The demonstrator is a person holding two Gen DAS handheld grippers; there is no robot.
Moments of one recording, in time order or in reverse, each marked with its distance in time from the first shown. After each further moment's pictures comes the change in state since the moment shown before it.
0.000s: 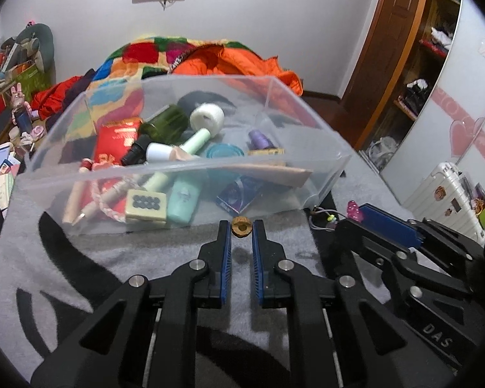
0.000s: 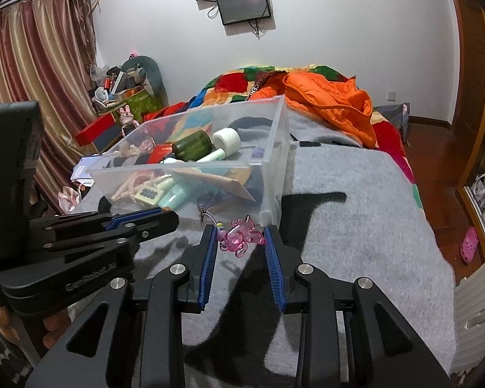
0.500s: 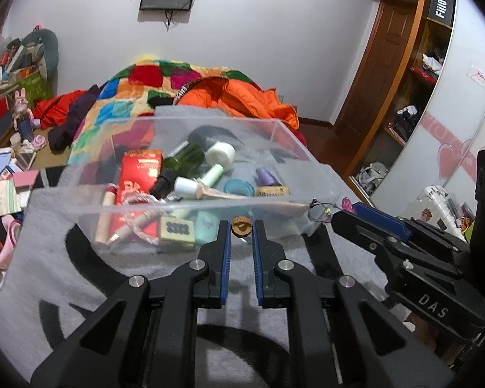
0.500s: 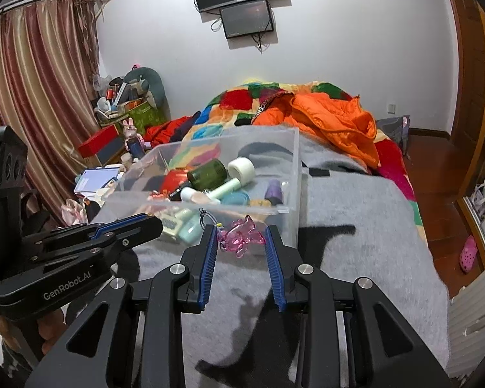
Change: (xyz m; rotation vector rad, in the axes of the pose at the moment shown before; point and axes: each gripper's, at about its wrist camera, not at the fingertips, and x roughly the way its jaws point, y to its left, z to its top) left arm -0.042 0.026 0.012 -0.023 -0.114 -0.040; right arm -0.012 0.022 0.028 -0.007 -0.058 -0.007
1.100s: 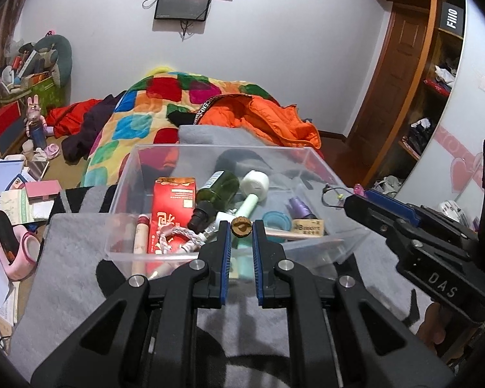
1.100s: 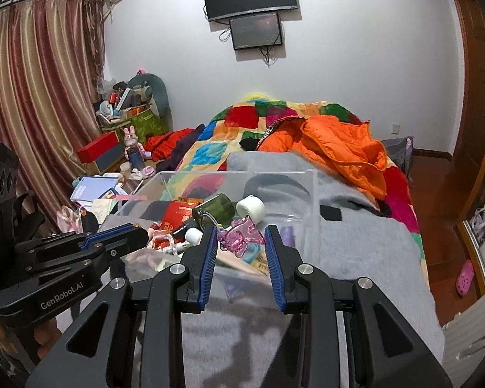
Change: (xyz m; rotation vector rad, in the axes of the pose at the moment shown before) left arm 0.002 0.034 0.027 -0.023 -0.036 0.052; right arm 0.026 0.019 0.040 -0.056 -0.037 -0.007
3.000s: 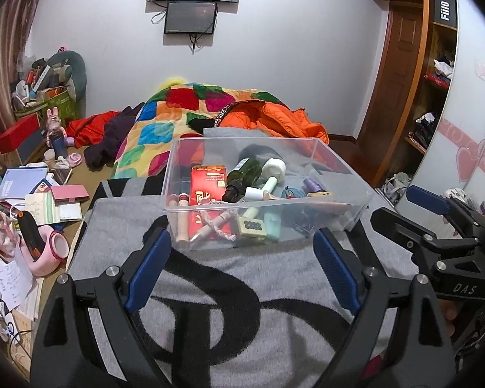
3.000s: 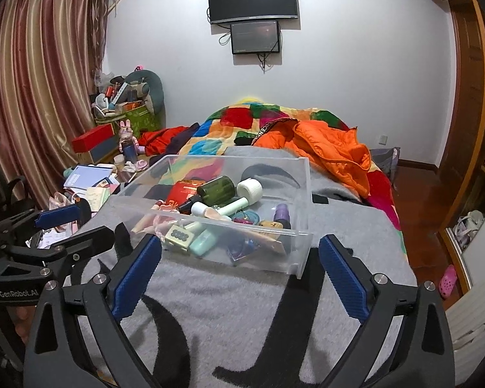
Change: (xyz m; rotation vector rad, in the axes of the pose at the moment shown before) left arm -0.060 0.014 -0.041 0.046 -0.058 0.070; right arm -0.050 0.022 -0.036 -0.048 -0.029 -0.073
